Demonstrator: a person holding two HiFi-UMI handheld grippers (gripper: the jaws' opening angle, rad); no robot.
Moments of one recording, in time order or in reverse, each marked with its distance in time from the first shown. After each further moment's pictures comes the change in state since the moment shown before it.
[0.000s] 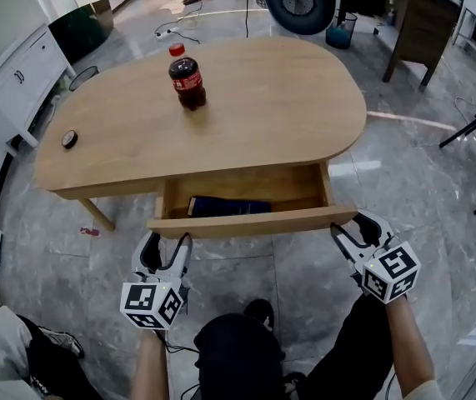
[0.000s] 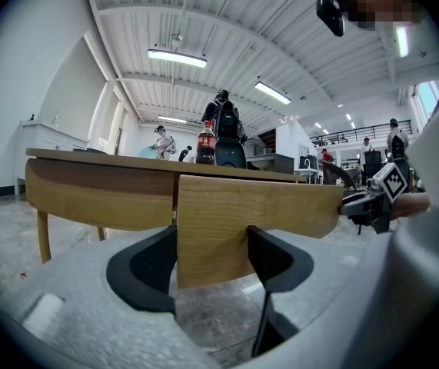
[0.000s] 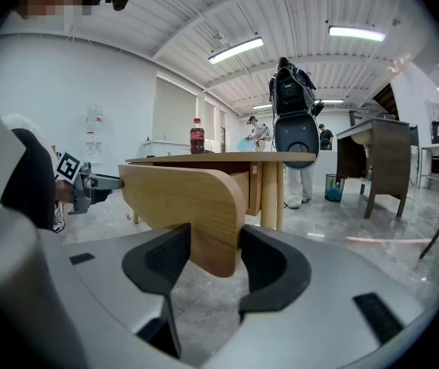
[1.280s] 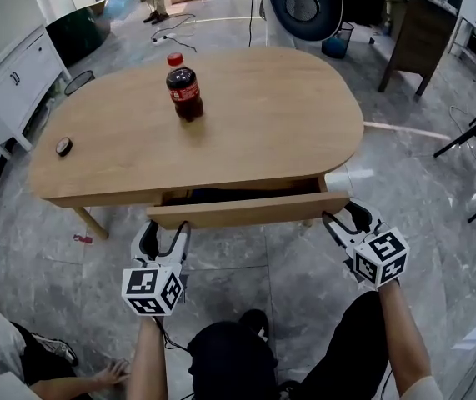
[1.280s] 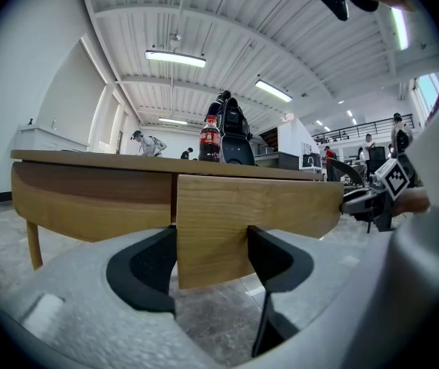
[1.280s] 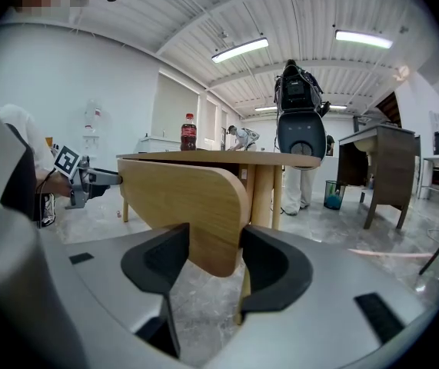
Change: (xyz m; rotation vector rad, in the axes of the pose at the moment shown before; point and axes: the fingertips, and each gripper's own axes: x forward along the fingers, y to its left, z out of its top) left arm 0.050 0.016 0.013 0.018 -0.007 0.027; right arm 0.045 -0.033 0.018 -0.049 -0.004 -0.018
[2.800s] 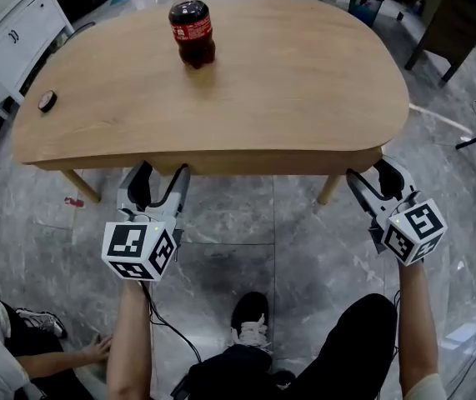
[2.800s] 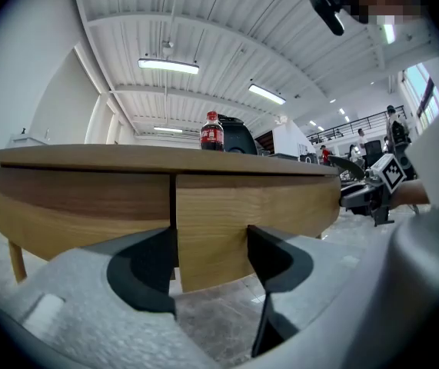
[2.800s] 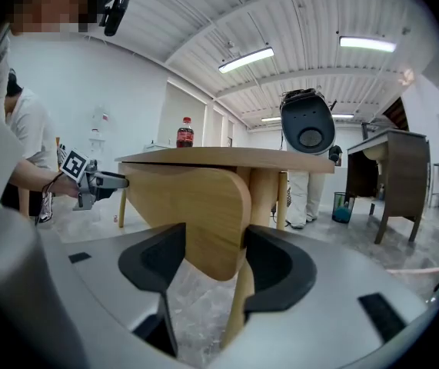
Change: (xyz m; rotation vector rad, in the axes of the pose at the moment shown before) left arm 0.054 0.021 0.009 0.062 -0.058 -0.008; right arm 0.050 -0.027 0.015 -0.032 -0.094 0.058
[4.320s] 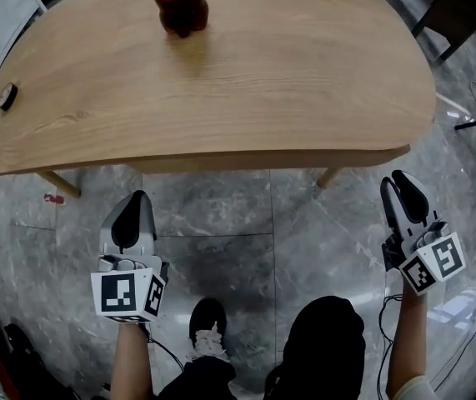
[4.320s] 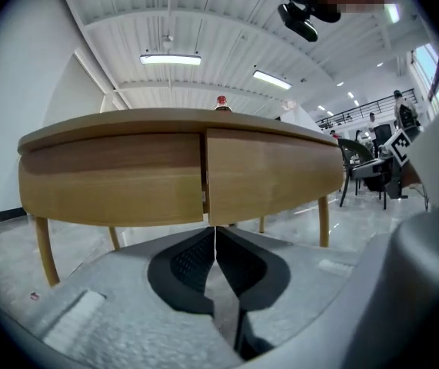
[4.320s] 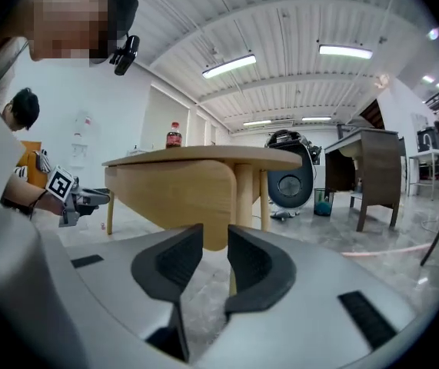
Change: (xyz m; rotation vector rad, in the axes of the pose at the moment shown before) left arm -0.037 0.025 -0.065 0.022 0.085 0.091; right arm -0.034 0.003 -0.024 0.077 -0.022 -0.122
